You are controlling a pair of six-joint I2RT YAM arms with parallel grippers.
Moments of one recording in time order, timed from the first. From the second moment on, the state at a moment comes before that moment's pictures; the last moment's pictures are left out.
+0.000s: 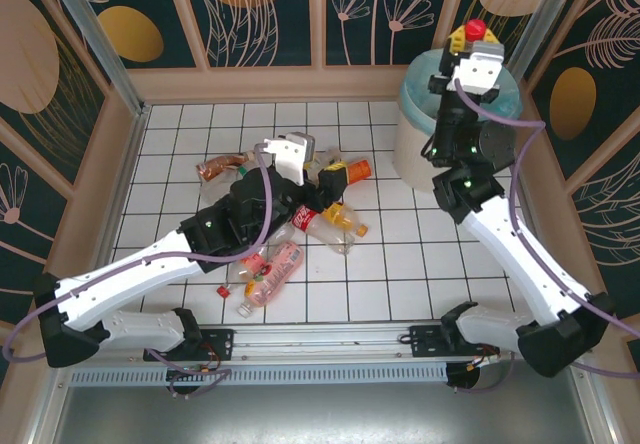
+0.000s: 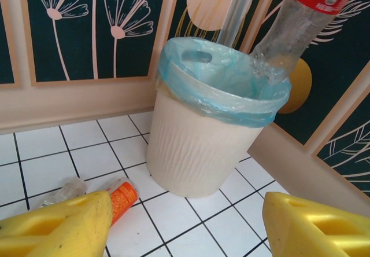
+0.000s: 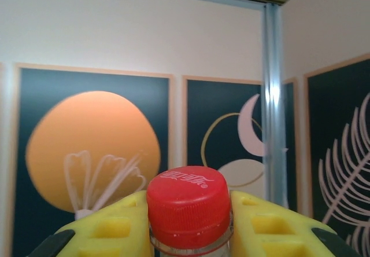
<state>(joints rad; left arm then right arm) -1.08 1.19 1.17 -0.14 -0.40 -0.39 0.46 1.22 1.25 0.66 0.61 -0.44</state>
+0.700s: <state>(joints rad) -1.08 1.13 1.06 -0.14 -0.40 -0.44 0.33 1.47 1.22 0.53 0.54 -0.16</state>
